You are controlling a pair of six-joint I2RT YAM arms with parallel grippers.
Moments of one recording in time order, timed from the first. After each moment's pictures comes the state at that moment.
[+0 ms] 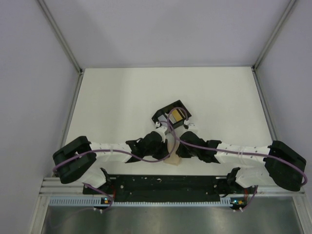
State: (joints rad) left arm -1.03 1.44 0.55 0.16 0.04 -0.66; right arm 1.02 1.24 0.53 -0.14 0.20 0.95
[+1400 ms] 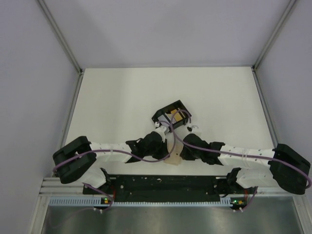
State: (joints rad) left arm -1.03 1.44 0.55 0.16 0.03 -0.69; right arm 1.02 1.18 0.48 -0.20 0.22 0.96
